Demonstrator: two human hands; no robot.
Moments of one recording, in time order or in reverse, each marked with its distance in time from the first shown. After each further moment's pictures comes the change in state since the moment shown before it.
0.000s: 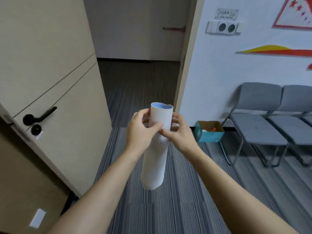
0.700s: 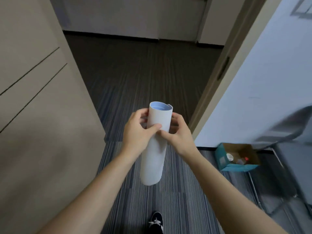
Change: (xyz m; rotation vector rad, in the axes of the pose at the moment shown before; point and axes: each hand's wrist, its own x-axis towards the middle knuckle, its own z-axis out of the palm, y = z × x) left_hand 0.568 -0.244 0.110 0.063 -0.024 -0.164; right_hand 0.599 0.173 0.097 -0.005 -0.061 0.116
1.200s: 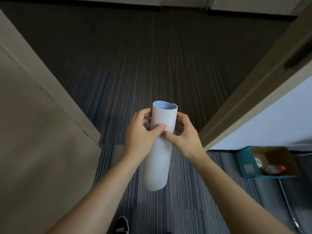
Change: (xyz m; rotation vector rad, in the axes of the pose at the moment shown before) left_hand 0.253 -0.203 0.079 -0.027 -0.059 -0.115; right_hand 0.260 0.163 0.074 -0.051 0.005 0.122
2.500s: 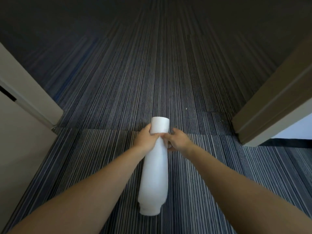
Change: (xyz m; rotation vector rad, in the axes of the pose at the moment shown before) left_hand 0.123 -0.623 0.248 0.244 -0.205 -0.336; right_hand 0.199 0.628 0.172 -0.031 -0.255 0.446
